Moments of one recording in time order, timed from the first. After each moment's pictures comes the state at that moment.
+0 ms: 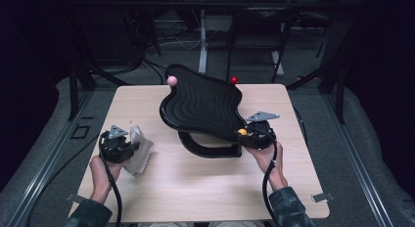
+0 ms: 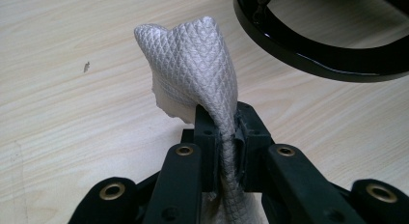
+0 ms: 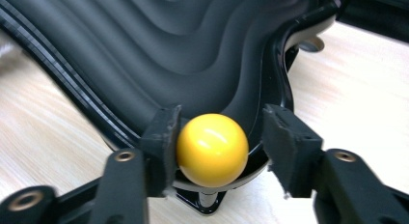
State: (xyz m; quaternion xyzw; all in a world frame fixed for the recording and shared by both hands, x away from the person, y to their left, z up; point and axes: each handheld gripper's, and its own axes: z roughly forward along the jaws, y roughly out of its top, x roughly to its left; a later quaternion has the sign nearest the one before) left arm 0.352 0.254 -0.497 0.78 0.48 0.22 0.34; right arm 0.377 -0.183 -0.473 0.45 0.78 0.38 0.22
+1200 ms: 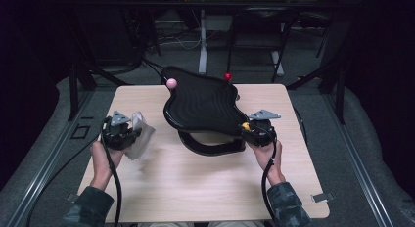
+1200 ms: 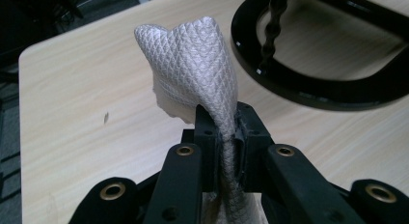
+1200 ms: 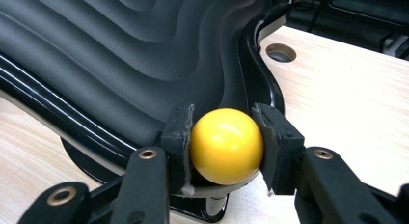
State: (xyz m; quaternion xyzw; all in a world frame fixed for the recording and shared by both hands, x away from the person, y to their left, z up) left arm 0.378 0.241 -0.457 0.79 0.44 0.25 0.35; right arm 0.389 -0.187 -0.482 0.46 0.75 0.39 0.26
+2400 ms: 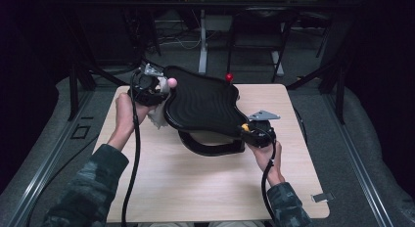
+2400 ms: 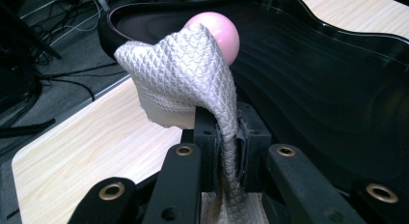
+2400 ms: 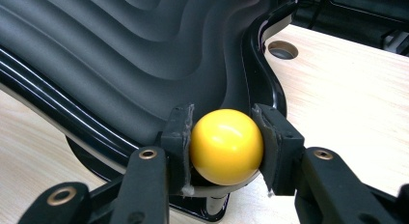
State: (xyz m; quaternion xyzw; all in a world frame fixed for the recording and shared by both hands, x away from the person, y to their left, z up) left arm 0.441 0.157 -0.358 0.83 0.38 0.23 0.33; right arm 0.385 -0.185 -0.481 0.47 0.75 0.38 0.26
